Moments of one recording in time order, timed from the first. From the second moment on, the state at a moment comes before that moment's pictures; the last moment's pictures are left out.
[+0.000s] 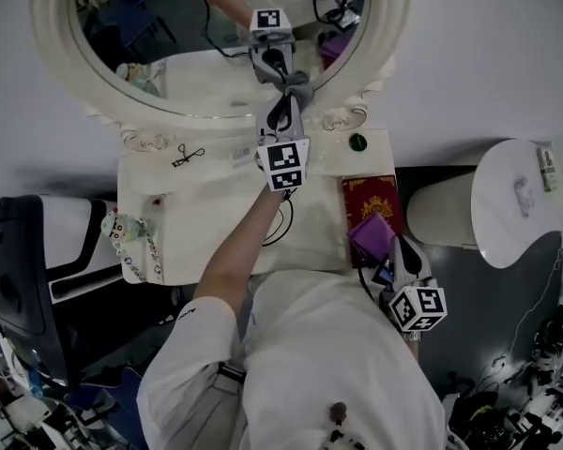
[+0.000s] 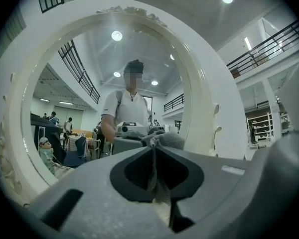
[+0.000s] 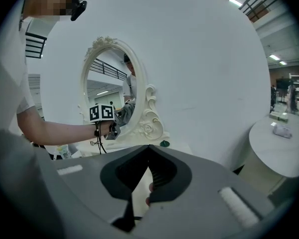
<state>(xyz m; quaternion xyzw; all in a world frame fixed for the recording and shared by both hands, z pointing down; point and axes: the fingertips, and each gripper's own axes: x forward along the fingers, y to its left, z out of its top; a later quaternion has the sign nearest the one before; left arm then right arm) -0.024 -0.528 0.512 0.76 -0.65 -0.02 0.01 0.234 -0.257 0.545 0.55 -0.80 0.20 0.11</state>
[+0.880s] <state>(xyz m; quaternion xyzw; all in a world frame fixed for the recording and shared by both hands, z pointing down) -0.137 -0.519 0.578 0.73 -0.67 0.09 0.00 0.178 -0.259 0.546 0.52 -0.82 0.21 0.13</state>
